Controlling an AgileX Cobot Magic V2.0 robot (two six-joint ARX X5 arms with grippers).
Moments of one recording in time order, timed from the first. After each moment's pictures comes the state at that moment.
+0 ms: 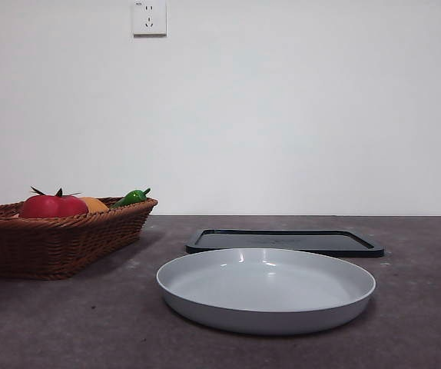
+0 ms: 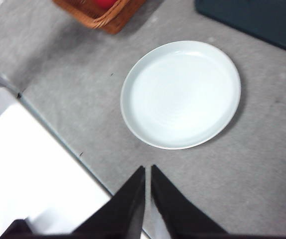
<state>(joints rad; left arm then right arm) -0.11 0.60 0.86 -1.04 0.53 -0.02 0.34 0.76 0.95 -1.04 -0.52 -0.03</state>
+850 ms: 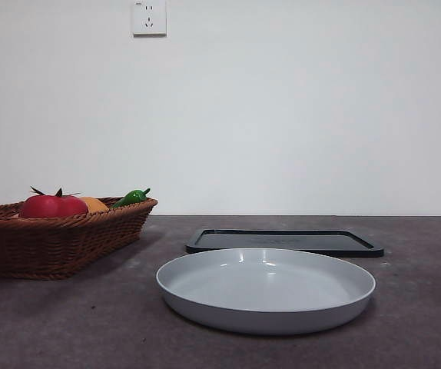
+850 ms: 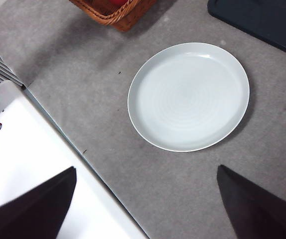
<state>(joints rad) -0.11 0.66 0.86 -0.89 0.42 -0.02 0.37 0.76 0.95 -1.03 -0.52 -0.05</state>
